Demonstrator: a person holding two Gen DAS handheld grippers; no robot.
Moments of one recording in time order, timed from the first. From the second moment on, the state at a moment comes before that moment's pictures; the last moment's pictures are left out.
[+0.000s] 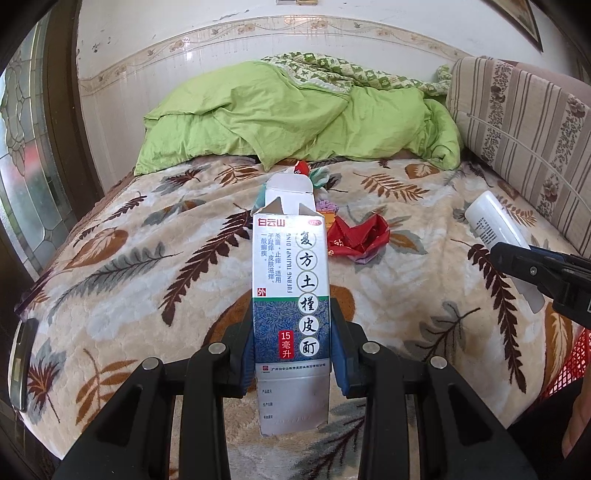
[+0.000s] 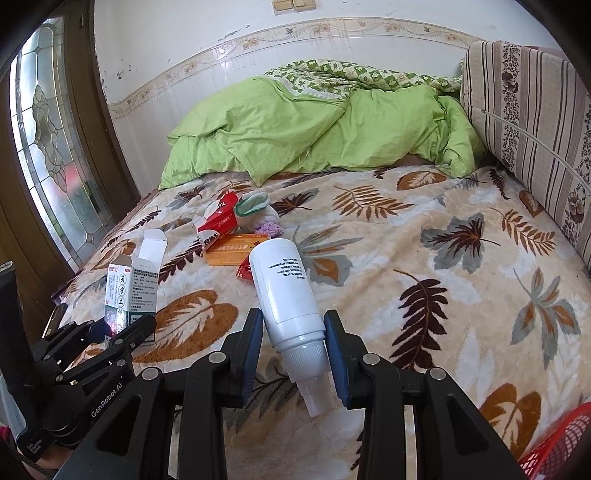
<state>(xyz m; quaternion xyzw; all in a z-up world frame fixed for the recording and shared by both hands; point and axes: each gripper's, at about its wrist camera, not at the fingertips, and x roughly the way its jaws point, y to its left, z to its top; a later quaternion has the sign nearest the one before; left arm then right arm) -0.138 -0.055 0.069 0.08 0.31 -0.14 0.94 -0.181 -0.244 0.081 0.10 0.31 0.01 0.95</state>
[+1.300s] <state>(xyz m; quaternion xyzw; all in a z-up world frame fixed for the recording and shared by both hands) -0.159 -0.073 0.075 0.09 0.31 -0.17 0.93 -0.199 -0.262 0.085 0.17 0.30 0.01 0.94</state>
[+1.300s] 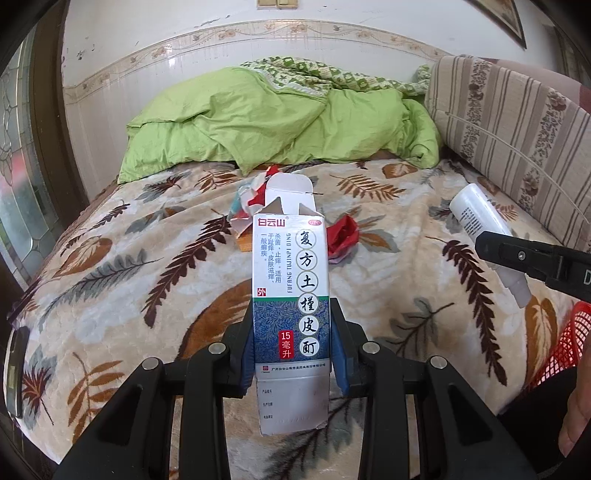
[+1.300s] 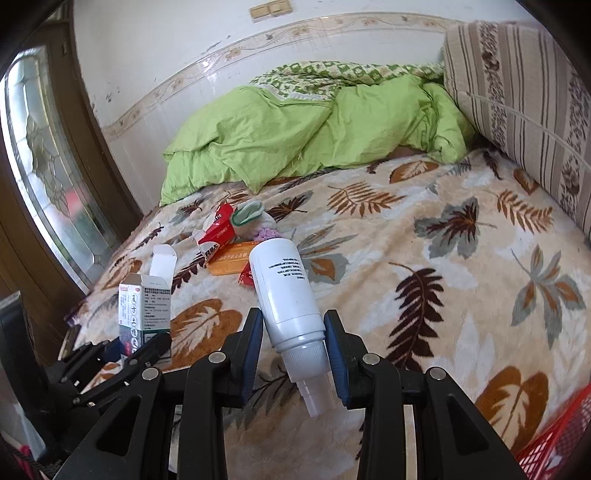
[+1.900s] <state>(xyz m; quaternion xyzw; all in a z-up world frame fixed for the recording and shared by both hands) -0.261 -0.196 0.140 0.10 0.29 -0.43 0.85 -0.383 -0.398 0.120 0.26 0.24 -0.14 0.92</state>
